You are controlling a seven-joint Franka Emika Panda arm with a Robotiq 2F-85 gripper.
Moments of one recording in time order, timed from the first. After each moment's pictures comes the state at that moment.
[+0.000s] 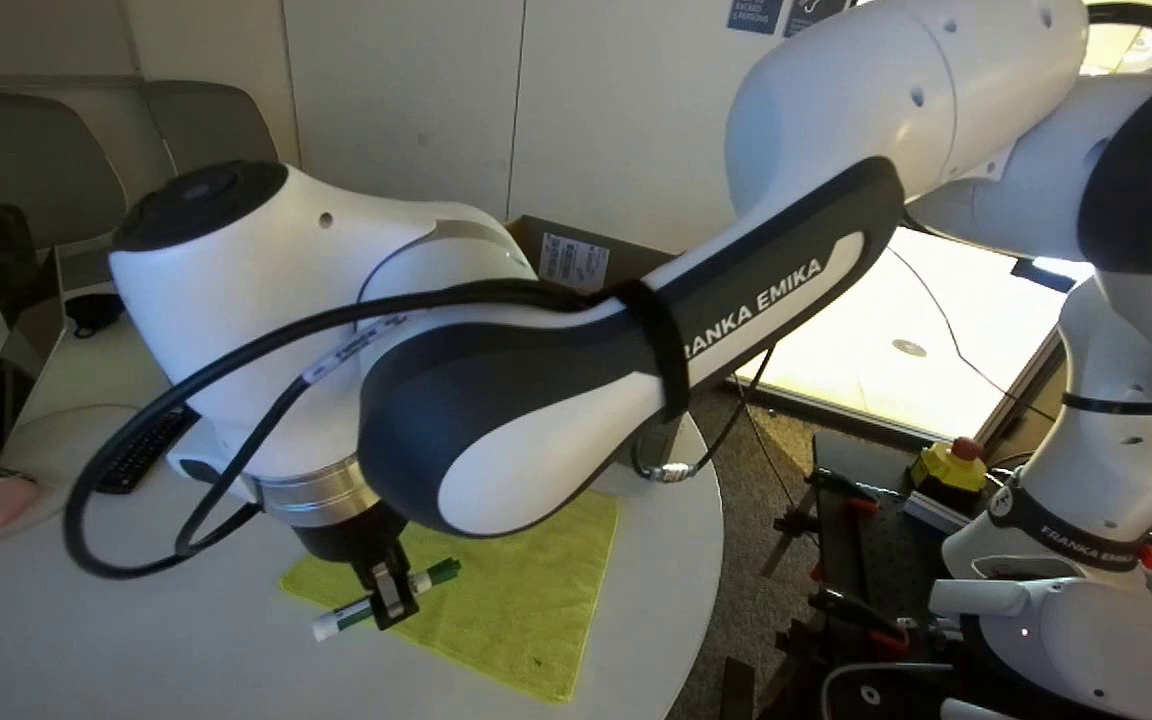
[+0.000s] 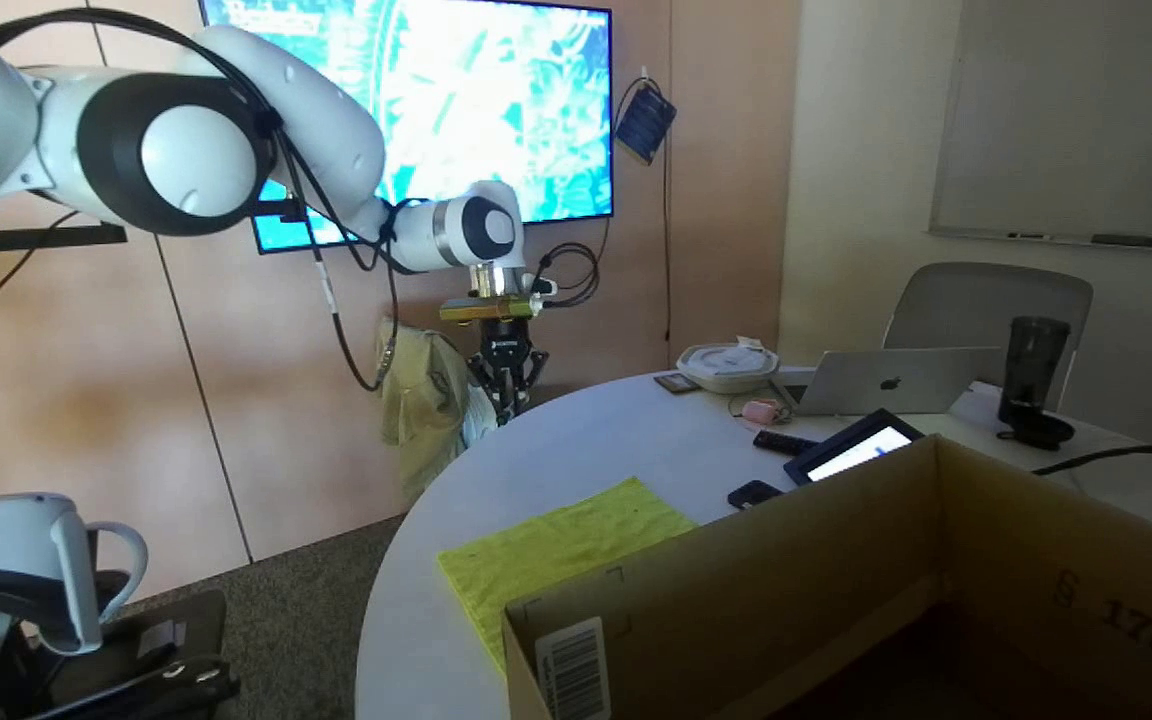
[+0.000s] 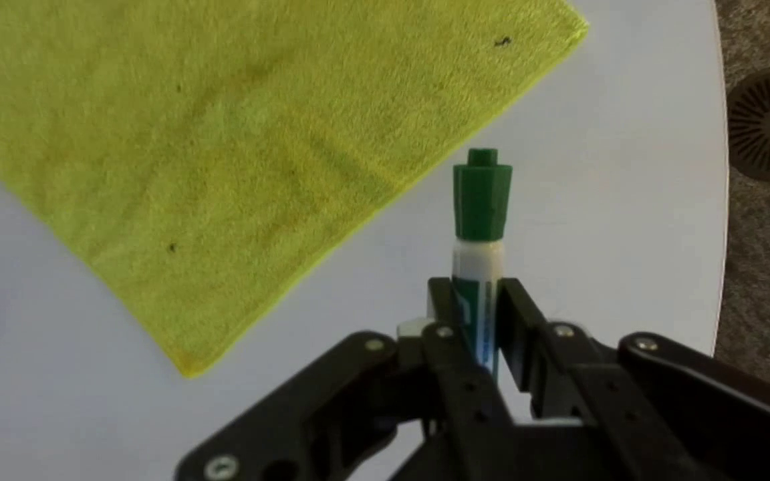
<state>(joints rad) 0.49 0.90 0.20 -1.15 -0.33 1.85 -0.17</state>
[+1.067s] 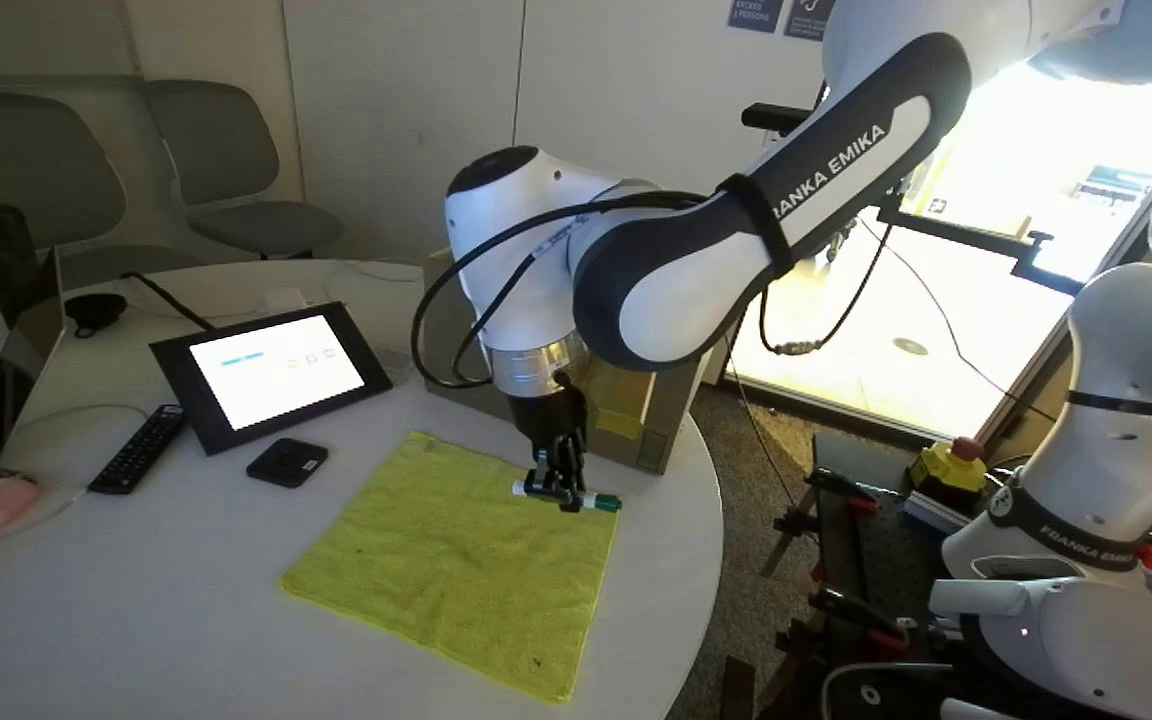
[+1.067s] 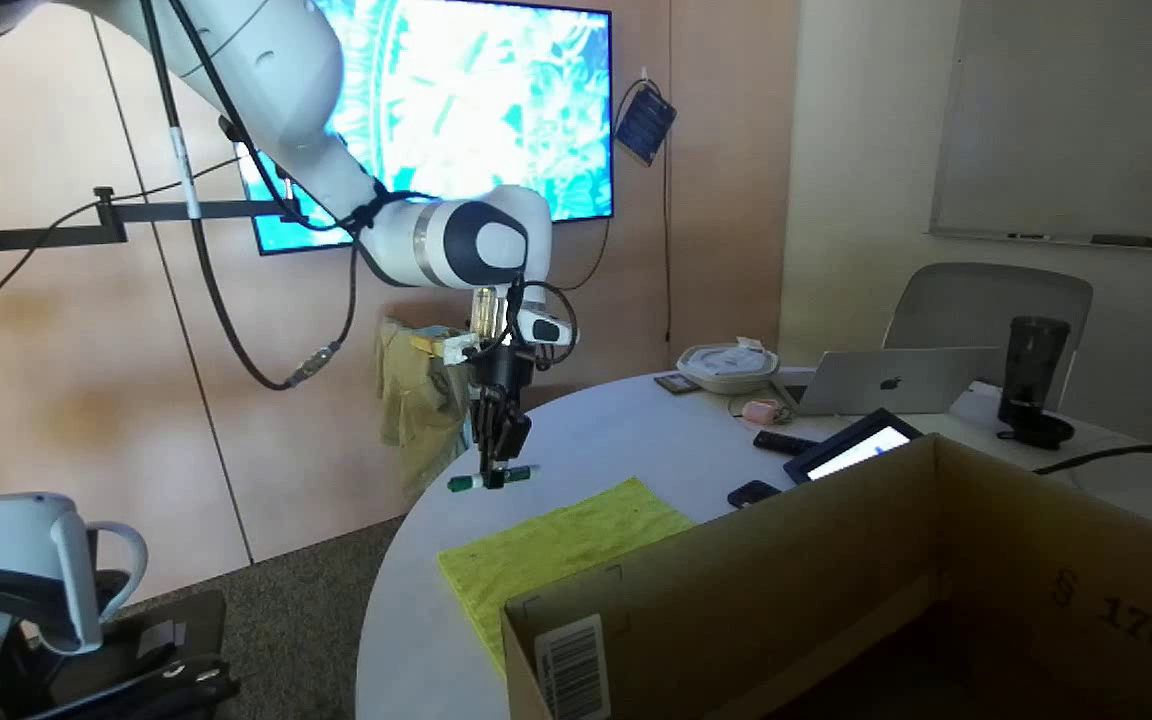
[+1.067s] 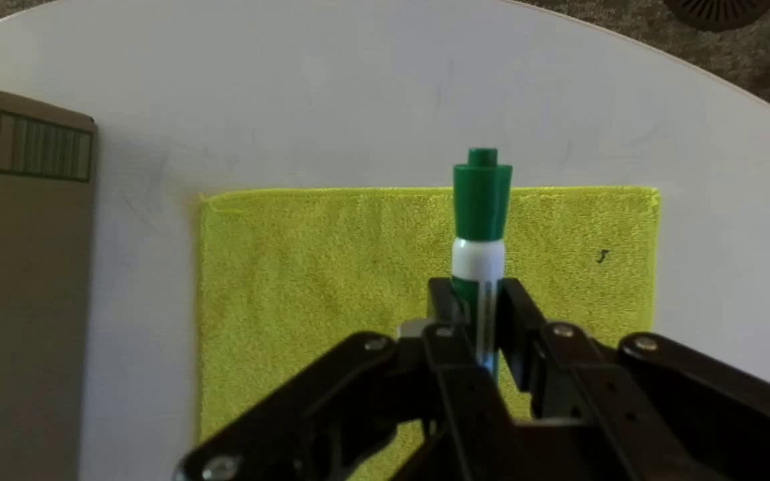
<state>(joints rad) 0.31 0.48 0.11 -1.86 -0.14 2.05 0.40</state>
